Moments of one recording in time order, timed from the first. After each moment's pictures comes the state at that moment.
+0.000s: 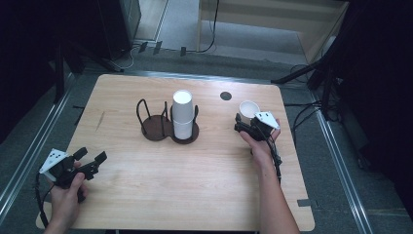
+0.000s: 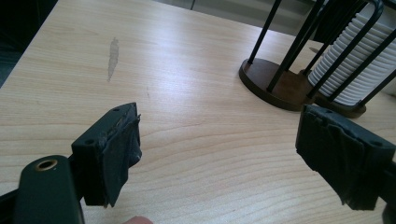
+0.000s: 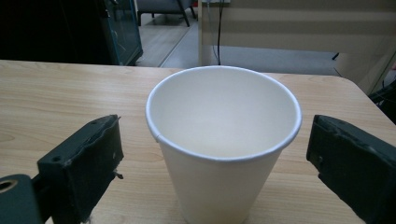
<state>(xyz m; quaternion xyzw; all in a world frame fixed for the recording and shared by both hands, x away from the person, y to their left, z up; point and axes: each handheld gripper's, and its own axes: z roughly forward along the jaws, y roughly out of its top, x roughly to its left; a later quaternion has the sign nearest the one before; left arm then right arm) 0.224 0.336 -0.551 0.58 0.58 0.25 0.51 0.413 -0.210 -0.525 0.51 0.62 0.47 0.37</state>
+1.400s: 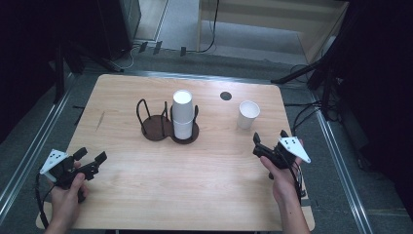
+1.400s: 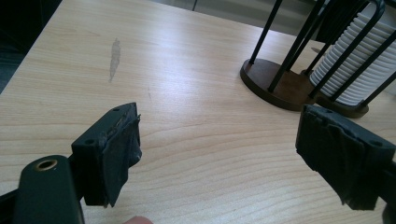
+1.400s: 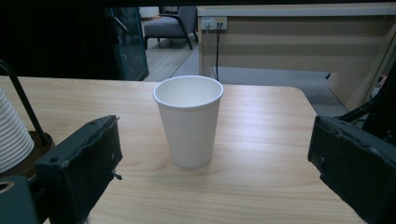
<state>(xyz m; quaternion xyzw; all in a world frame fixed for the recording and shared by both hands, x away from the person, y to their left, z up) 0.223 0.335 -0.551 0.58 0.58 0.25 0.51 0.310 -0.259 -0.497 0.50 0.60 0.50 0.38</state>
